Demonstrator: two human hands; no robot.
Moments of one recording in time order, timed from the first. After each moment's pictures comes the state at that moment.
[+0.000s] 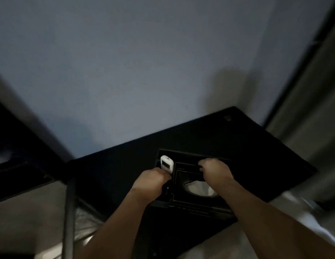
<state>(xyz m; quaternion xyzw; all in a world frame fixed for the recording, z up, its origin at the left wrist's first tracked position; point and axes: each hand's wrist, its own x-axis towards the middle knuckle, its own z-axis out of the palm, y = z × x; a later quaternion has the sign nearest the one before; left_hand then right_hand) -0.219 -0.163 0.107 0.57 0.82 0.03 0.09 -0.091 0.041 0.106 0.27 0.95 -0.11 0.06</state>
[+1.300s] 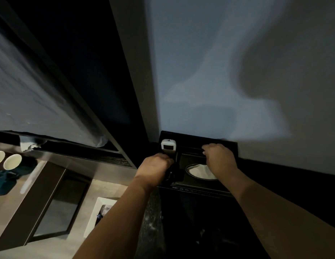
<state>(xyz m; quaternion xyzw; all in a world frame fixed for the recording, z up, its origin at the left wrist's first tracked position) -0.555 -0.374 -0.003 0.29 0.95 0.08 0.12 -0.559 -0.141 -0.008 -0.03 1.00 -0.07 0.05</state>
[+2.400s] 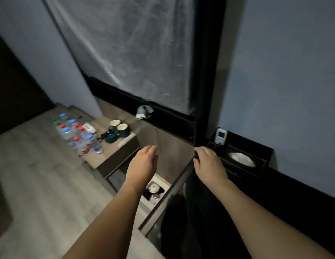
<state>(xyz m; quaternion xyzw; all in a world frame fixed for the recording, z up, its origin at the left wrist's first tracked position) -0.242 -0.503 0.125 -0.08 0.97 0.15 -0.19 -0.321 -0.284 0.132 -0.24 0.94 -0.23 0.00</state>
